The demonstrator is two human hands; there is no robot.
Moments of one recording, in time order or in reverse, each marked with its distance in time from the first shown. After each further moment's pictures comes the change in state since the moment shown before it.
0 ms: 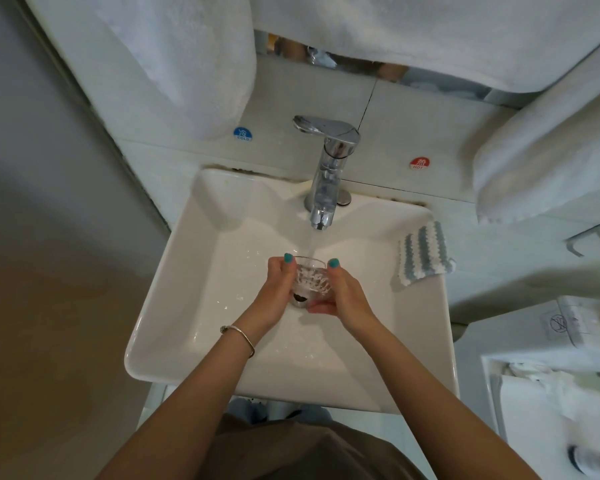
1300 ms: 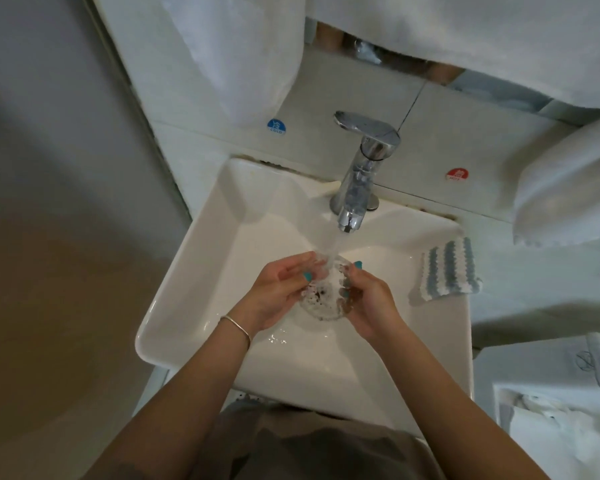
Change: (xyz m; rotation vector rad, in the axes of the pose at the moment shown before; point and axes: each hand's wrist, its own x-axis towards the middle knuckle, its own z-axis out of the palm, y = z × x) left_hand 0.004 -0.003 -0.022 -0.498 -0.072 0.004; right_hand 0.019 -0.004 -0.005 0.388 0.040 0.199
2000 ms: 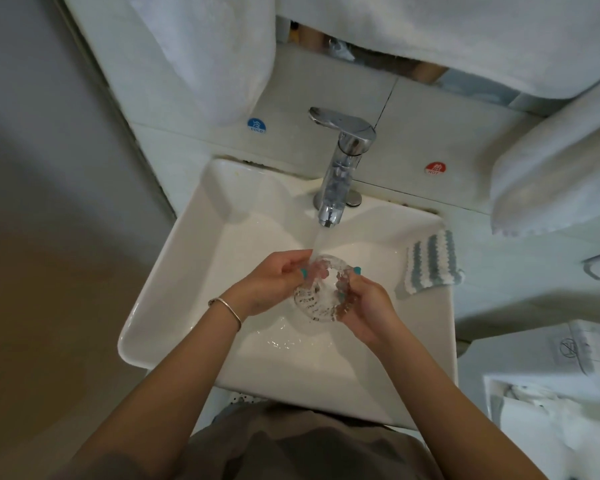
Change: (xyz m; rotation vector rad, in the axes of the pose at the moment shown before) left_hand 0.004 0.016 0.015 0.447 -0.218 -0.052; right_hand -0.015 -0.002 -0.018 0.050 0.038 0.045
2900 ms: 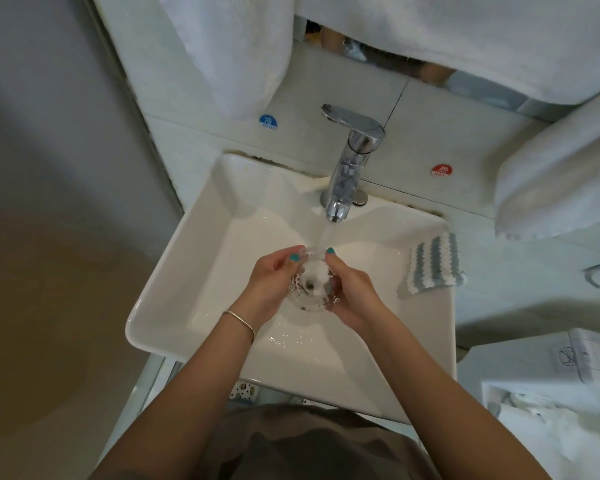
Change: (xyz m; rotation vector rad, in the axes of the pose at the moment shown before) left_hand -0.004 -0.020 0.011 -0.224 0.476 -0.023; right_hand 0.003 -0.003 0.027 -0.160 -0.106 0.006
